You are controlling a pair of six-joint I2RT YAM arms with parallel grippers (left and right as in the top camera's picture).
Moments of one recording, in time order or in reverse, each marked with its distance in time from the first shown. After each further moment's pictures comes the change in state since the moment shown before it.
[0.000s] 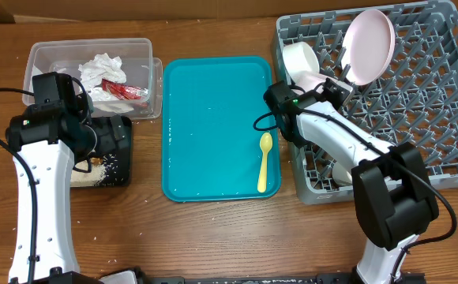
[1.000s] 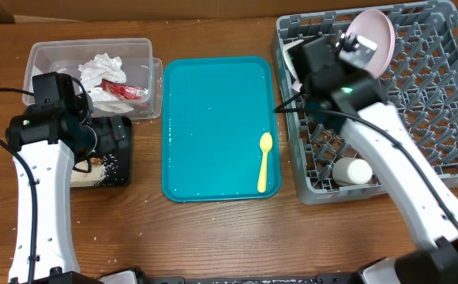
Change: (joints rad) left arm 0.000 0.000 0.000 0.000 0.000 0.000; right arm -0.029 -0.334 0.261 -0.042 -0.321 -0.291
